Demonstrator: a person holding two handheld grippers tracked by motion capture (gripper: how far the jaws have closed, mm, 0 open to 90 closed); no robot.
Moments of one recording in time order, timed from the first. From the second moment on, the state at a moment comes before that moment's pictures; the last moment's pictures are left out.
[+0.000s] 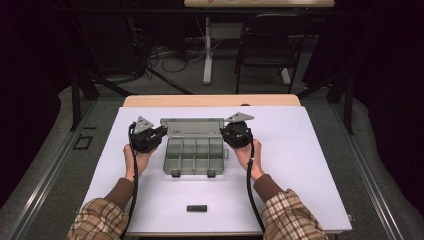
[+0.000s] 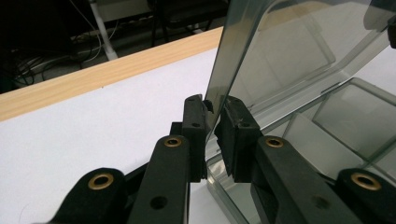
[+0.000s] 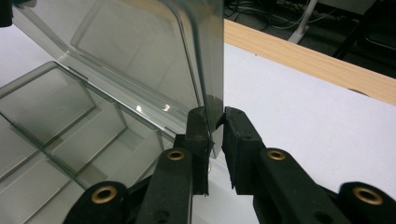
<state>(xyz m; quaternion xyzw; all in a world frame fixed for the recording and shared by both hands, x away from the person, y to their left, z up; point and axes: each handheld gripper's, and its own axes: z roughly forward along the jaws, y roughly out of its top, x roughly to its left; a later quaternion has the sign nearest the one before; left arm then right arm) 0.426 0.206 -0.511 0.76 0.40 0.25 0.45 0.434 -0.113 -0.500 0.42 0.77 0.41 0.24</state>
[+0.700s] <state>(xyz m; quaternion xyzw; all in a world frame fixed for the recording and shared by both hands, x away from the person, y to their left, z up) 0.440 0.201 -0.527 0.76 0.42 0.24 0.43 0.447 -0.110 -0.513 0.44 0.77 0.39 0.24</state>
